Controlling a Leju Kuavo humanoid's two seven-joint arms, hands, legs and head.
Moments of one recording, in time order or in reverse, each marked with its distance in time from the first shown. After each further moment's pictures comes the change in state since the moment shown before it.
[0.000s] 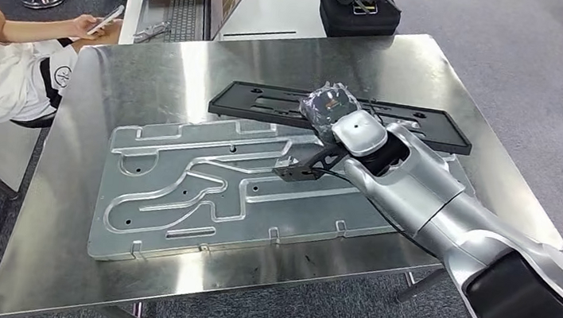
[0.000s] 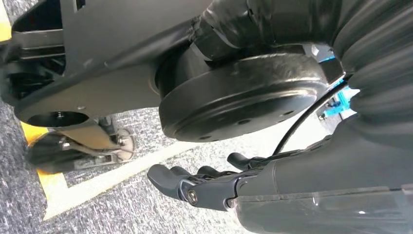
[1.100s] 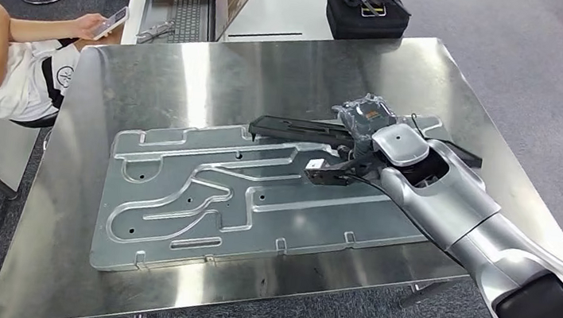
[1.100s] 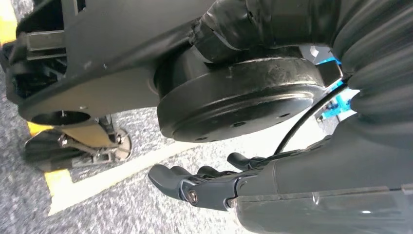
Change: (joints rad) left arm 0.002 0.000 -0.003 0.000 0.005 0.031 -0.002; right arm 0.092 -0.147 -0.104 -0.080 -0.037 -0.008 0.008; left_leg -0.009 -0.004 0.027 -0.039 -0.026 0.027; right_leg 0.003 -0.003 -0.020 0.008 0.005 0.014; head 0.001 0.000
